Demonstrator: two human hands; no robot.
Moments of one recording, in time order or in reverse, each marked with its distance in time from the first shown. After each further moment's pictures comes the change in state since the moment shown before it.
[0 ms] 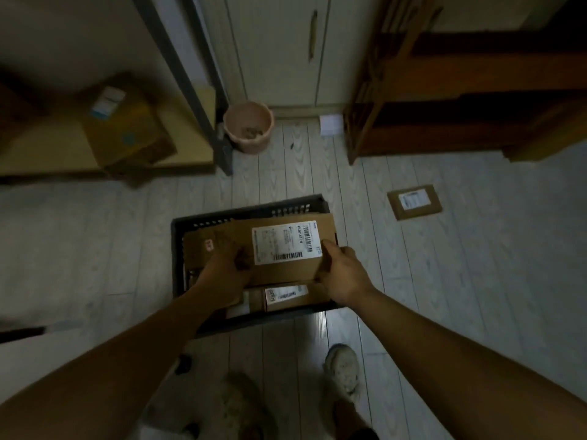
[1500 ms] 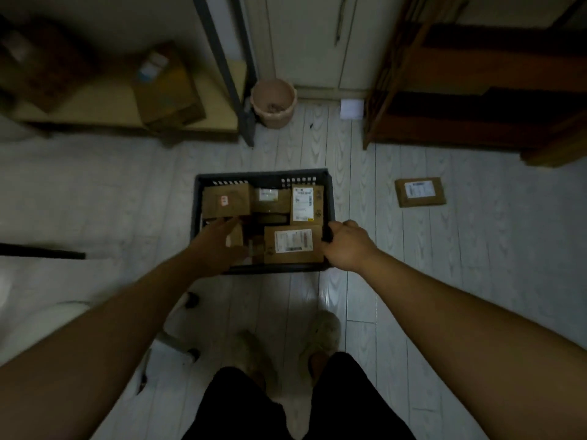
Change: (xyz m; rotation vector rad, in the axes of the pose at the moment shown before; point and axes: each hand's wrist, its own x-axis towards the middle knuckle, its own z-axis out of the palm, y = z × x) left_hand -0.126 0.028 0.004 0.212 -0.050 0.070; right_hand -0.085 0.005 -0.061 -0.203 -0.232 -0.019
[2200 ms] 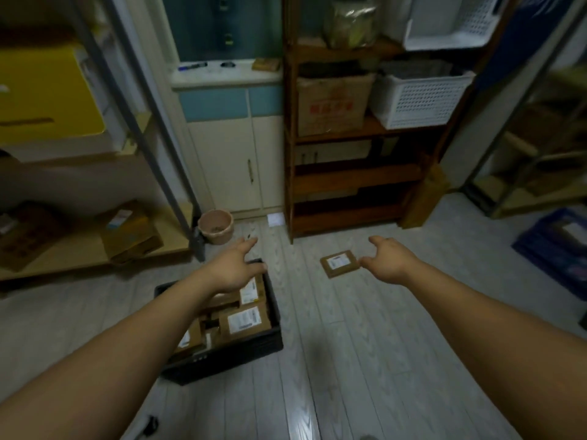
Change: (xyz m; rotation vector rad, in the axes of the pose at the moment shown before) left_hand -0.179 0.226 0.004 0.153 0.108 0.257; right_hand -0.301 0.108 -0.133 0.045 0.546 0.232
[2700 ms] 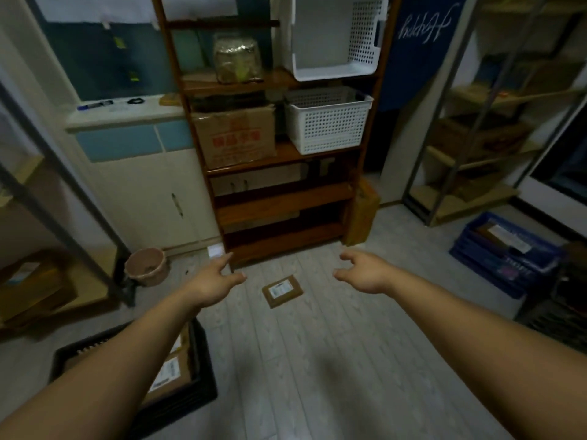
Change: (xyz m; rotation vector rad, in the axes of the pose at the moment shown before) left_hand 0.090 0.218 0.111 -0.156 -0.013 -0.021; right_hand 0.061 0.201 -0.122 0.143 -0.033 0.014
